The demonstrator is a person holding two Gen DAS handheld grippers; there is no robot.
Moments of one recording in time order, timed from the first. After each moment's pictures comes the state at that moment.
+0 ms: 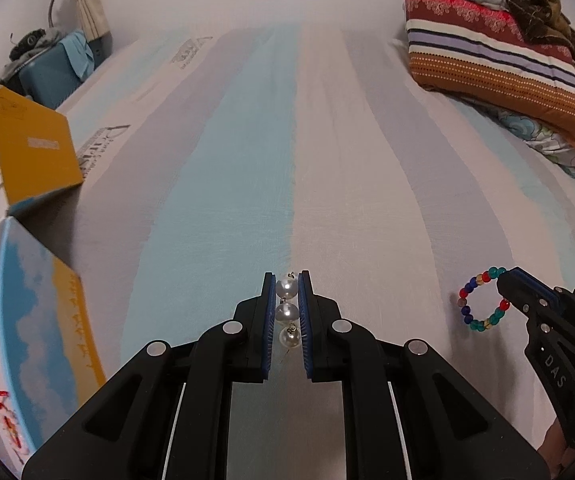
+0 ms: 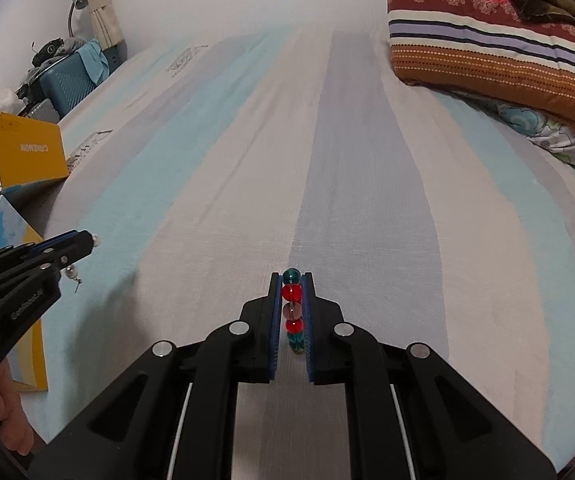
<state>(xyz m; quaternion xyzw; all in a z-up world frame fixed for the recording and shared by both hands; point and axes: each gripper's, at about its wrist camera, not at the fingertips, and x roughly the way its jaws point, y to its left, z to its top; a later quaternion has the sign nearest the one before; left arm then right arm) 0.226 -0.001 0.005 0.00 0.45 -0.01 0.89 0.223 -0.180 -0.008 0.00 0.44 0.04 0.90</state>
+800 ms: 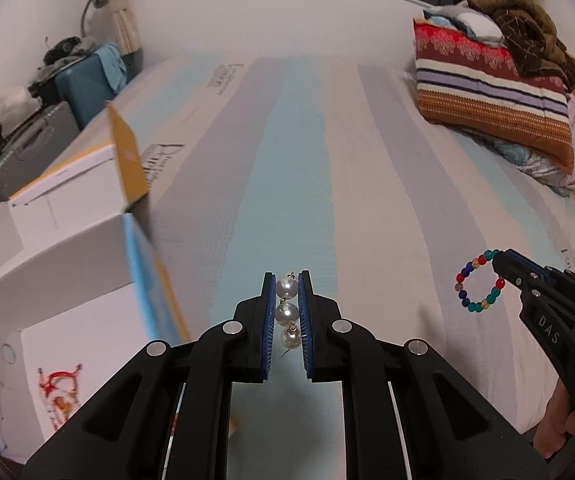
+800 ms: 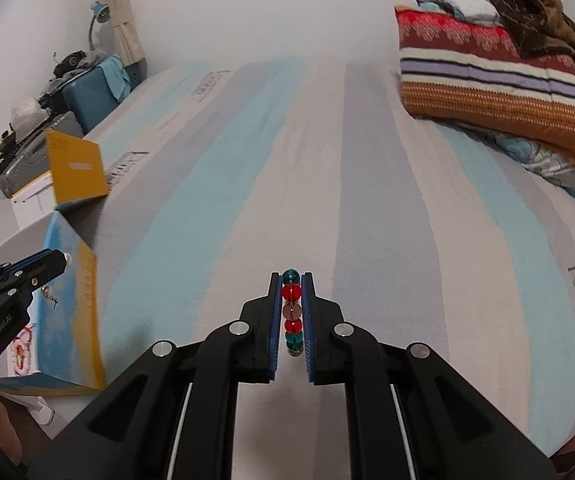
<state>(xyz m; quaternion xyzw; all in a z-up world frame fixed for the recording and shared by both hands) 0.149 0.068 0.086 -0.01 0.42 0.01 0.91 0.177 -0.131 0.065 -0.01 0.41 0.06 0.91</state>
